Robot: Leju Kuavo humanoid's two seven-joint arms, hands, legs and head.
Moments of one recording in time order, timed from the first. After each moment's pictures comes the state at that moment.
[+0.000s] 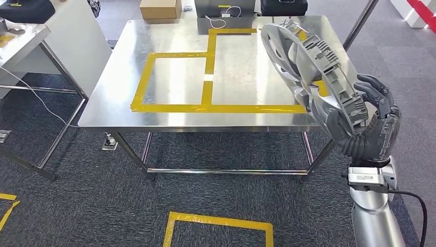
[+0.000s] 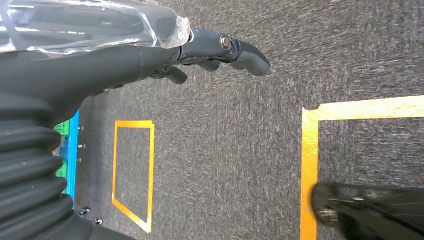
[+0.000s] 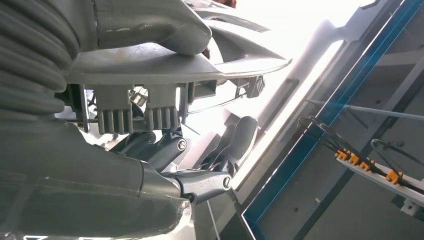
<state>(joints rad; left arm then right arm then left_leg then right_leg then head) -0.08 -0.15 1.01 -0.20 -1.33 0.26 0.00 -0.28 -0.24 0.08 -1.75 0.36 -0.38 -0.67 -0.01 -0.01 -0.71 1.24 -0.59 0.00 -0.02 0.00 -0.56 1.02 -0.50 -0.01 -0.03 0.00</state>
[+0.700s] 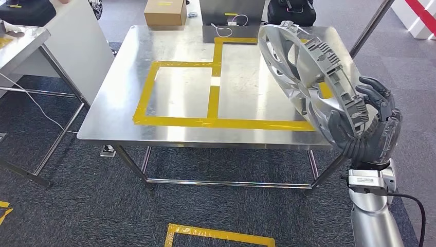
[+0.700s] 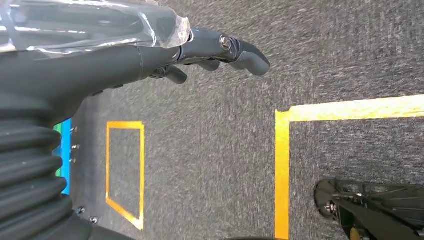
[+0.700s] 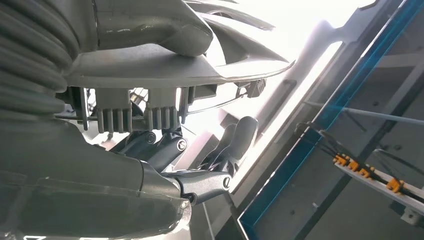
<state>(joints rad) -0.09 -0.16 1.01 -0.20 -1.33 0.26 0.01 -0.28 -0.23 0.09 -1.73 0.36 -0.39 -0.69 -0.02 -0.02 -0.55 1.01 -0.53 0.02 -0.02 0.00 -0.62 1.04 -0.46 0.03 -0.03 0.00</state>
